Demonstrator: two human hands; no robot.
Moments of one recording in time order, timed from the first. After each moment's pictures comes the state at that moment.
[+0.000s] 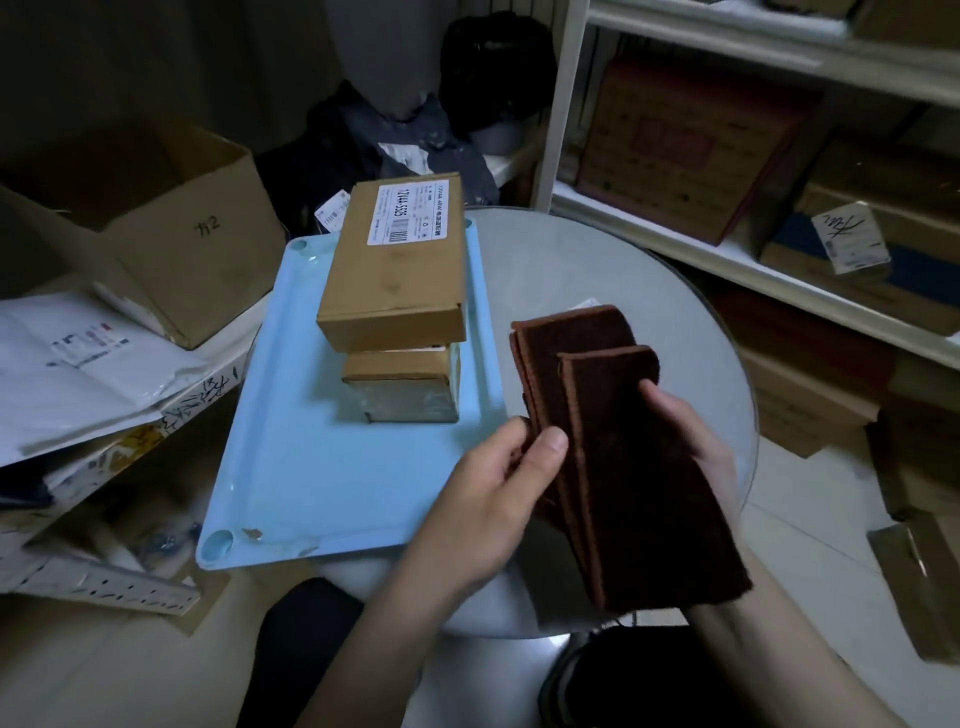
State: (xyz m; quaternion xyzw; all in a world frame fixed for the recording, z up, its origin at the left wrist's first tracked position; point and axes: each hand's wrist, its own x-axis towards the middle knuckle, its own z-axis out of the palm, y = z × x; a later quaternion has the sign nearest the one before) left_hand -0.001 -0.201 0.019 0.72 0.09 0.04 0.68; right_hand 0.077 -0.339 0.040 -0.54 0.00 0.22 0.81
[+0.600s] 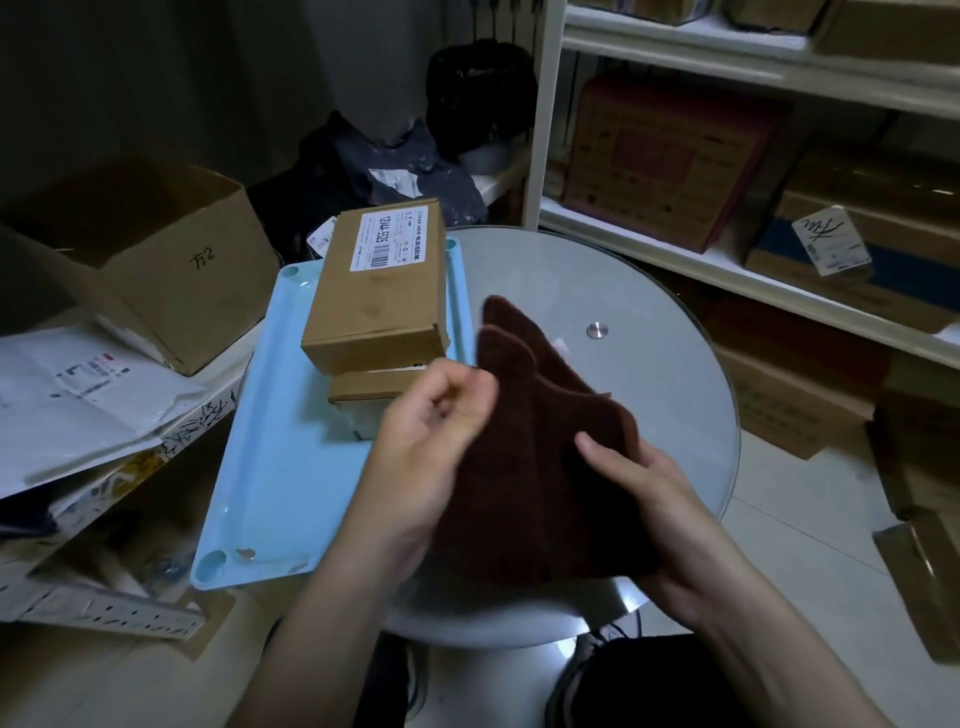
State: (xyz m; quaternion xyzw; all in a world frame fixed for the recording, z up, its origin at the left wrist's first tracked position) left_hand 0.008 -0.185 0.062 0.62 0.12 0.15 0.76; right_hand 0.067 -0.352 0.043 -0.54 0.03 0.35 0.77
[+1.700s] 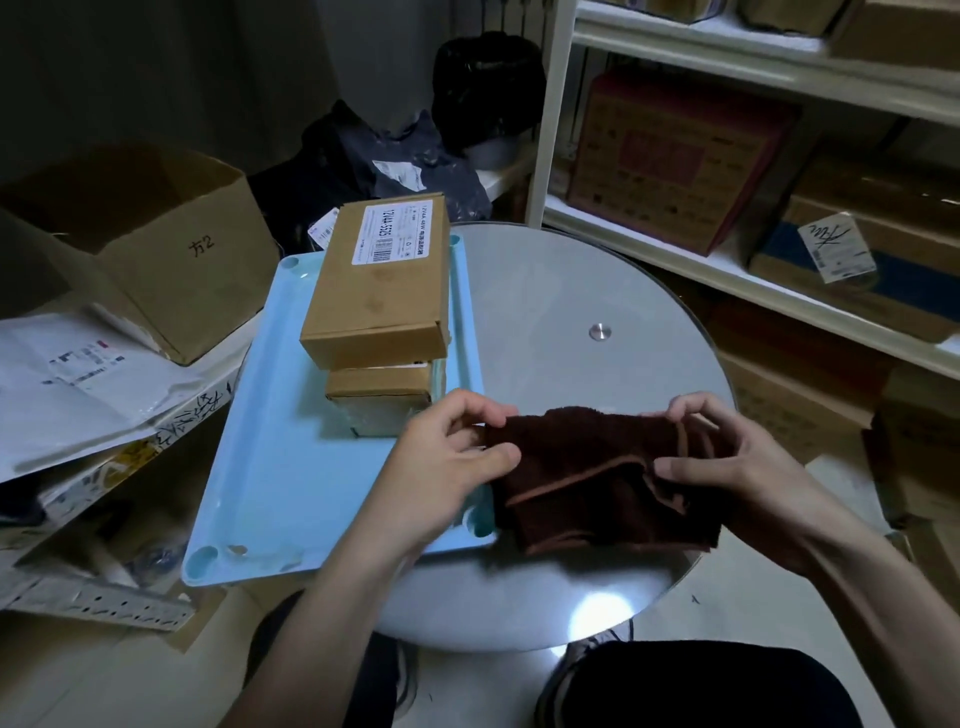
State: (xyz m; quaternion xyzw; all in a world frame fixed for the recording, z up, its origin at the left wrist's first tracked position) left_hand 0.021 -0.177 0.023 0.66 0.16 0.06 0.73; right_hand 0.133 -0.415 0.032 -0.64 -0.05 0.34 0.68
